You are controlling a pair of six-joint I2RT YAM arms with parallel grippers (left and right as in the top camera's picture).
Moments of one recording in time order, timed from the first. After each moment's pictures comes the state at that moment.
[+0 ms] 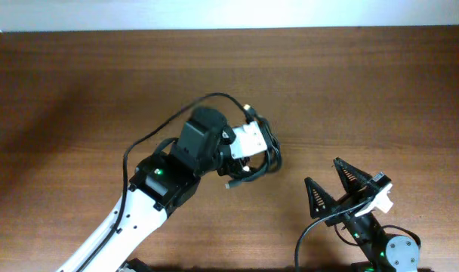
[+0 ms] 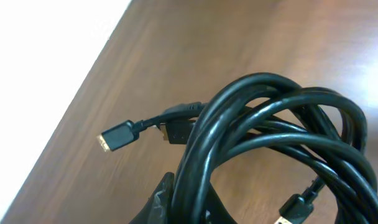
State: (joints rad) left arm -0.62 1.24 1.08 -0.49 0.12 0.60; right arm 0.11 0.01 0.02 0.17 -0.45 0.50
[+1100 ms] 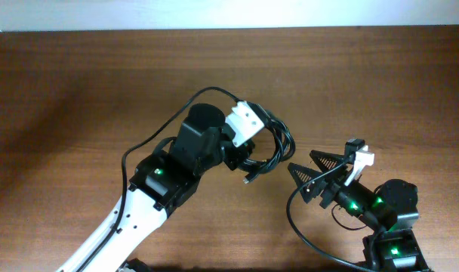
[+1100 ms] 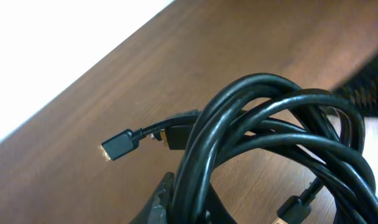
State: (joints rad) left arm -0.62 1.24 1.07 -0.38 0.14 0.24; right arm 0.11 0.60 0.32 0.10 -0.69 0.55
